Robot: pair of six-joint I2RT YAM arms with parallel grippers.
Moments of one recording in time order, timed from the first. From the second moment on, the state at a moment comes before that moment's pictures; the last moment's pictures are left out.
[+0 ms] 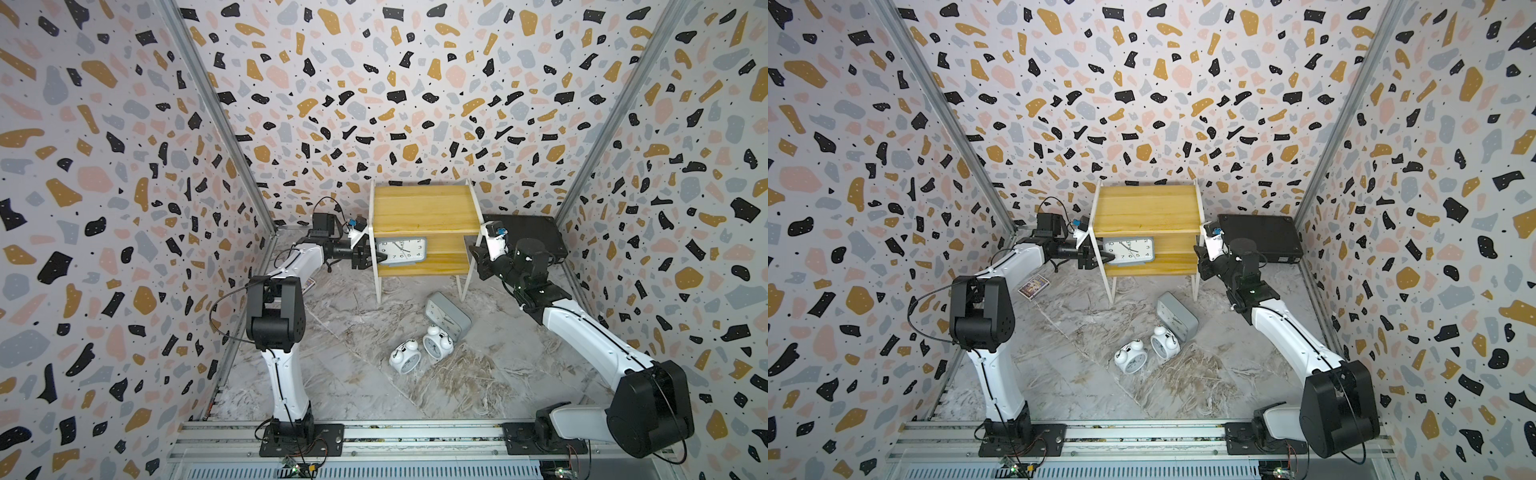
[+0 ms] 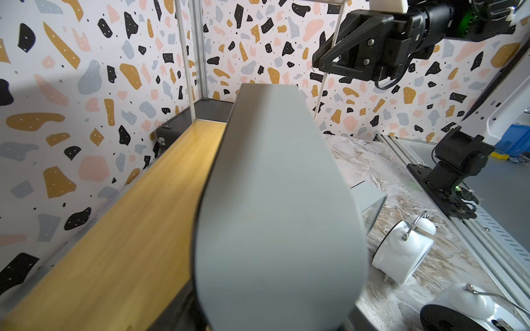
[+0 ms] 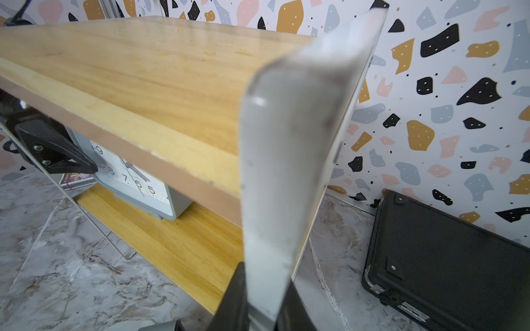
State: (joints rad) left arm -0.07 2.04 1.60 -0.39 1.32 0.75; right arm 0.32 1.33 0.97 0.12 -0.25 -0.11
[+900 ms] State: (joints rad) left arm -0.07 2.01 1.58 -0.35 1.31 0.73; right arm 0.32 1.32 0.97 0.11 -0.25 -0.12
